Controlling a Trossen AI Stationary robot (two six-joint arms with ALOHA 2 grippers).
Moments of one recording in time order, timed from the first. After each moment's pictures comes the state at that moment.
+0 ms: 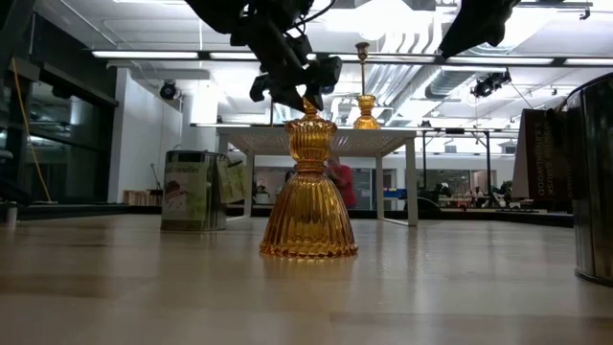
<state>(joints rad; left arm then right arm) 0.28 1.75 1.38 -0.08 -0.67 -0.37 -0.24 0.92 1.10 -0.86 0.24 0.16</state>
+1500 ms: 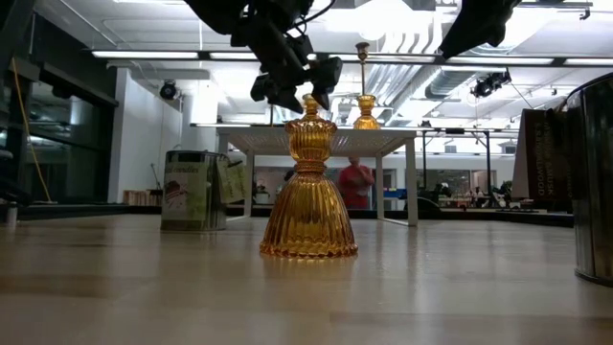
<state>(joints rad) 0.28 1.75 1.38 -0.07 -0.67 -0.34 -0.24 0.92 1.10 -0.86 0.23 0.16</state>
